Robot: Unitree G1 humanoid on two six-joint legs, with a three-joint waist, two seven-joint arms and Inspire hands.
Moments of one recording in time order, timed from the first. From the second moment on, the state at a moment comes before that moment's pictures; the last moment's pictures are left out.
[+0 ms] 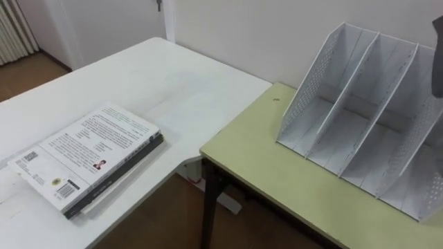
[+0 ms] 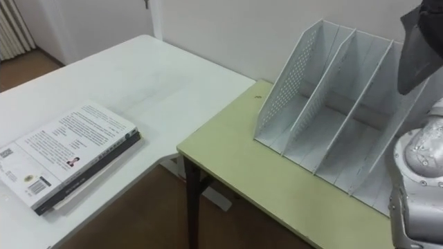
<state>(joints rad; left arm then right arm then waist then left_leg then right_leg) 0.23 0.23 0.00 1.12 -0.47 -0.05 -0.37 -0.36 -0.39 -0.26 -0.02 0.02 -0.04 -0.67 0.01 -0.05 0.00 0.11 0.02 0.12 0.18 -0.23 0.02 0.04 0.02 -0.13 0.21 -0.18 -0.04</state>
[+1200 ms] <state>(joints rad) 0.21 0.23 -0.01 1.11 -0.47 0.00 -0.34 -0.42 -0.43 -0.23 0.31 0.07 0.01 -0.64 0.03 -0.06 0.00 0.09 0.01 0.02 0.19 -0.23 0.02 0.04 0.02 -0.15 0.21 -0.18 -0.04</state>
